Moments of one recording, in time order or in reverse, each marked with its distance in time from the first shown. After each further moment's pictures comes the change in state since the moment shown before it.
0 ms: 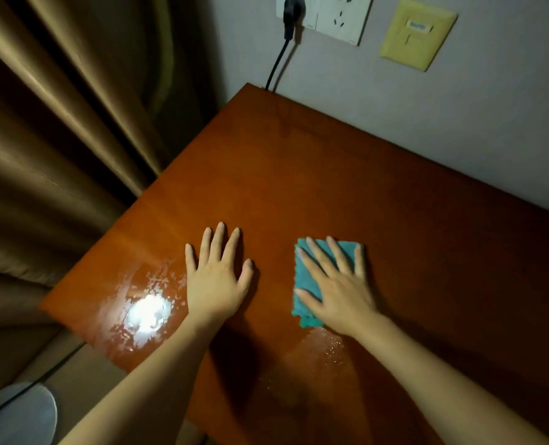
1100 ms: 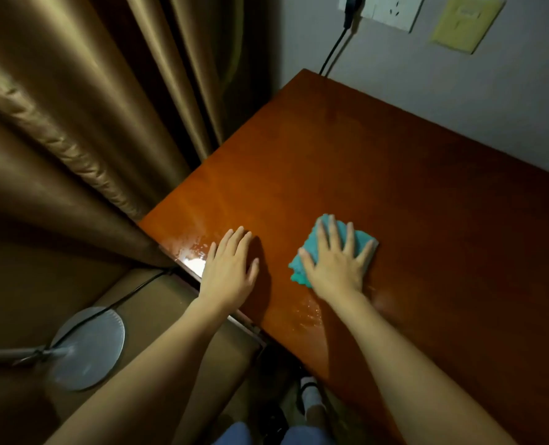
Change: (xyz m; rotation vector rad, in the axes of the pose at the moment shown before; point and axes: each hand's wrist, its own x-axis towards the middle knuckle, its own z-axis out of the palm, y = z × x) left_hand -0.117 -0.060 -0.036 -0.060 -0.093 -0.009; right_hand -0.031 -0.116 0.010 0.100 0.012 0.299
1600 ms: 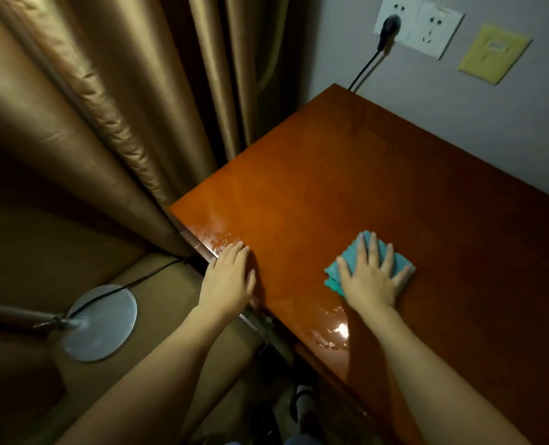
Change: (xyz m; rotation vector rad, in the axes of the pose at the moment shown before) left_hand -0.043 -0.025 0.001 -0.018 0.019 -0.103; right_hand -0.023 0.025 0.000 0.012 -0.023 0.114
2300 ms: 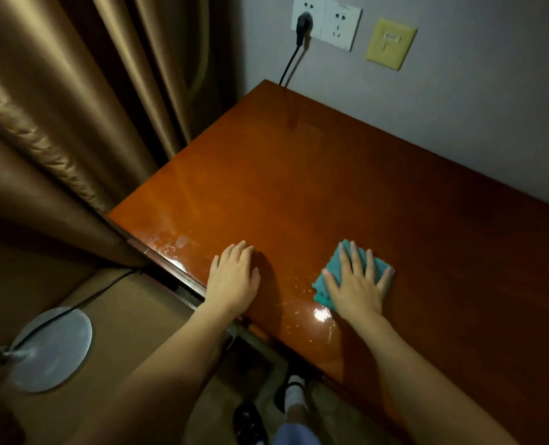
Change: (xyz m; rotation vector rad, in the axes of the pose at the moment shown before) left_hand -0.014 0.093 0.016 -0.014 -0.111 0.124; right_hand -0.055 0.089 0.009 -0.017 -0.014 0.048
